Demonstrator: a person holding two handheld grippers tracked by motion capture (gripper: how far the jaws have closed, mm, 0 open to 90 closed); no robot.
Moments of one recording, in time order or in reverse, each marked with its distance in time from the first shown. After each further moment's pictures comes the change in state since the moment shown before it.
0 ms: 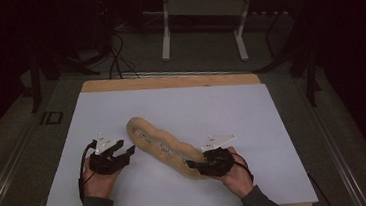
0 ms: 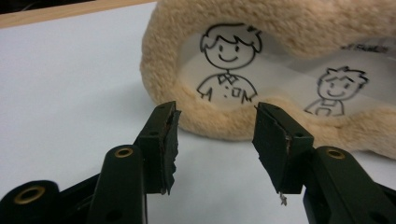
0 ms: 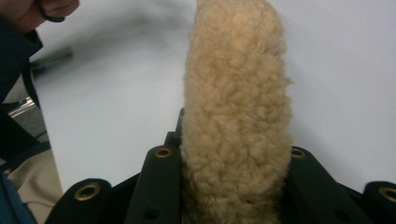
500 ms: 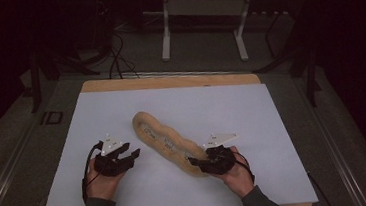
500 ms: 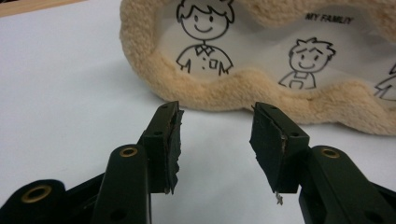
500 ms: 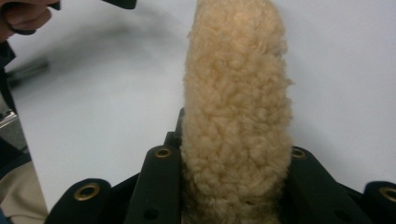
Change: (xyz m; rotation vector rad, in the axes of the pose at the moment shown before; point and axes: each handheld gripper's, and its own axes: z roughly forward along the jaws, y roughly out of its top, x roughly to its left) left arm -0.012 0.000 0.004 0.034 -0.052 0.029; right arm -0.006 -0.002 -0.001 0.000 -0.054 0.051
